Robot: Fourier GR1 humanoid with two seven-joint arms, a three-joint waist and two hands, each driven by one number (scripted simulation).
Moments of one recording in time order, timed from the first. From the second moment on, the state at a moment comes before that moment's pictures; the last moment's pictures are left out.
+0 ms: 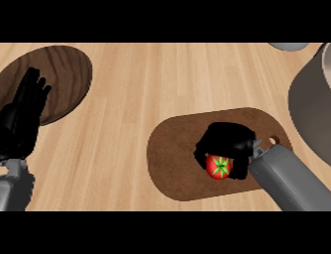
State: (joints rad) left arm -0.19 0.22 0.09 -1.64 0.09 0.14 0.23; right arm -0.49 -0.33 0.51 -1.29 0.95 0.54 -0.56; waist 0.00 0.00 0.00
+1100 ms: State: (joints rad) left arm -0.14 0.24 0.15 -1.67 0.10 0.14 0.24; right arm 0.03 -0.06 0.21 -2.02 0.94 0.35 0.16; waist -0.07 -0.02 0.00
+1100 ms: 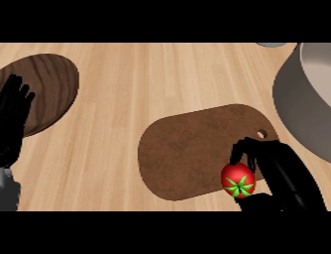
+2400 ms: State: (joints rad) left arm -0.20 0.21 0.12 -1.65 0.08 0.13 0.24; right arm -0.24 -0.25 -0.60 -1.99 0.50 0.35 0.26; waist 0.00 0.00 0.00
